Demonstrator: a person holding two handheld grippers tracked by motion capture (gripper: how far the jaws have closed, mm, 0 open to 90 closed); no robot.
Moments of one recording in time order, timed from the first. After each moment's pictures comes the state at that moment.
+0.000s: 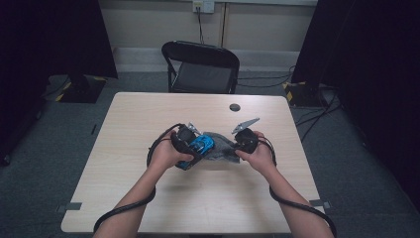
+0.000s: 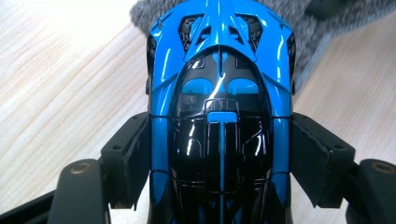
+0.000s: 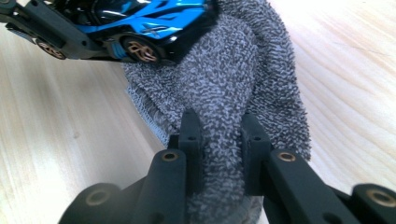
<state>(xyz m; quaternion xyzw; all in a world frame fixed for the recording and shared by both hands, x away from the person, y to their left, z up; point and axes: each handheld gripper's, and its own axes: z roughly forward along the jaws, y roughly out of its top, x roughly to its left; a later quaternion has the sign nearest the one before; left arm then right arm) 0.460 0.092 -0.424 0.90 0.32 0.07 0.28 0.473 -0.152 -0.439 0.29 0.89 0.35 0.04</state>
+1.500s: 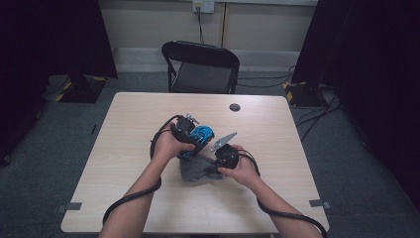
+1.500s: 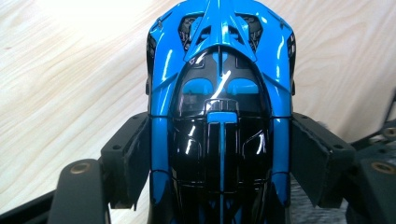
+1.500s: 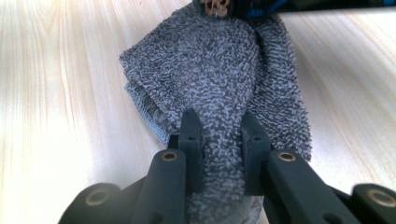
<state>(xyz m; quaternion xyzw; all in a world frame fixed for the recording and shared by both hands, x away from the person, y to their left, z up) 0.489 0.099 -0.421 0.88 0.37 0.08 0.29 0.440 -0.098 -0.464 0.20 0.92 0.35 -0.03</state>
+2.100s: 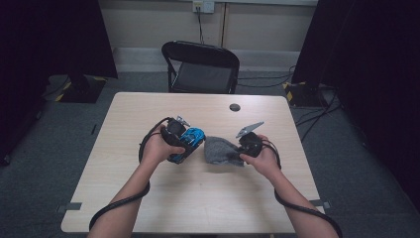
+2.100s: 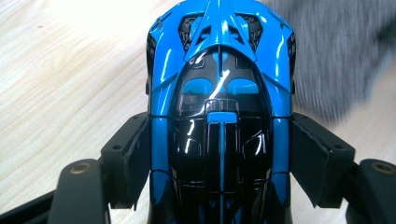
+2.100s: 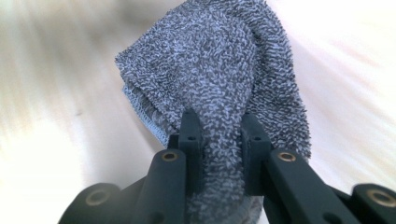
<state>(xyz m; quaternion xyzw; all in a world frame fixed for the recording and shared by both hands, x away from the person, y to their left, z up) 0.470 0.121 -0.417 0.88 0.36 0.08 0.28 0.467 -0.170 -0.443 0.30 0.89 0.34 0.03</state>
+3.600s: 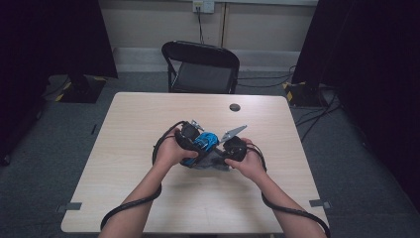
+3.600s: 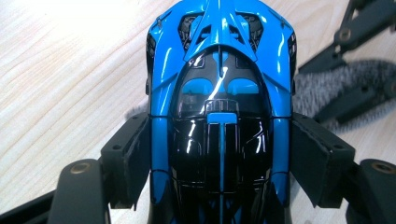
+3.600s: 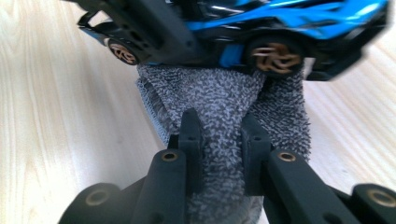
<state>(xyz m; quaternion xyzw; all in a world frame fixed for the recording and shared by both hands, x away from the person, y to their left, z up) 0.469 0.082 -0.423 0.89 0.34 0.07 0.29 0.456 -0.119 -0.452 0.24 0.90 0.35 0.00</state>
